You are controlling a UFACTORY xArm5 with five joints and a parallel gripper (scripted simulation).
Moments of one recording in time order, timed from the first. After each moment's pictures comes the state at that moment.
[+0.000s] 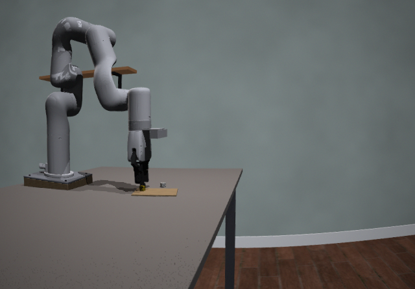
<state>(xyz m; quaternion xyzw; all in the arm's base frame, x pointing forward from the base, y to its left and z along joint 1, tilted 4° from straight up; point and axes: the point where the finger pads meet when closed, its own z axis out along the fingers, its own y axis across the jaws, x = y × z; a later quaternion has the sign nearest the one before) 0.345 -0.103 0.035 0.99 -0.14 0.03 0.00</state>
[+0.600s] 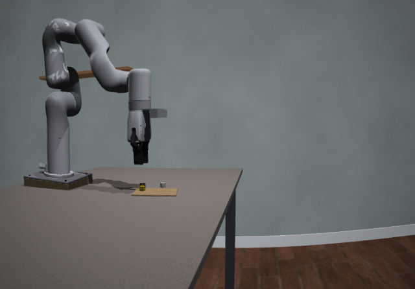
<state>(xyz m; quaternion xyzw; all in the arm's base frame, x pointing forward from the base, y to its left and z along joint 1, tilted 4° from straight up) 0.342 -0.099 0.098 0.99 -0.14 0.03 0.00</state>
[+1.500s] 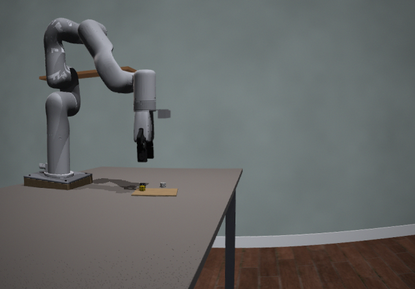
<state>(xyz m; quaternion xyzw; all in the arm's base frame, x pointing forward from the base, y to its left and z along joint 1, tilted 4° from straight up) 0.356 -0.078 0.096 1.00 -0.07 0.03 0.00</state>
